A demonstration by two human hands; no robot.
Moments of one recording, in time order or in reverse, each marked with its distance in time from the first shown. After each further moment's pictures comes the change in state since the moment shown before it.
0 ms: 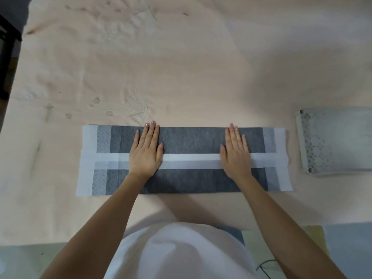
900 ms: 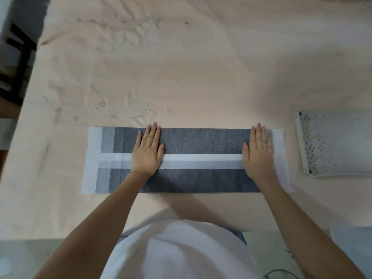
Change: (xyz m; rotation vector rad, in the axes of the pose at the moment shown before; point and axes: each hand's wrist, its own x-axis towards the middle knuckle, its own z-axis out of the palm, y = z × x) left_hand 0.000 0.000 -0.002 0.016 -0.028 -0.018; right_hand -0.005 0.050 -0.021 0.051 0.074 0.112
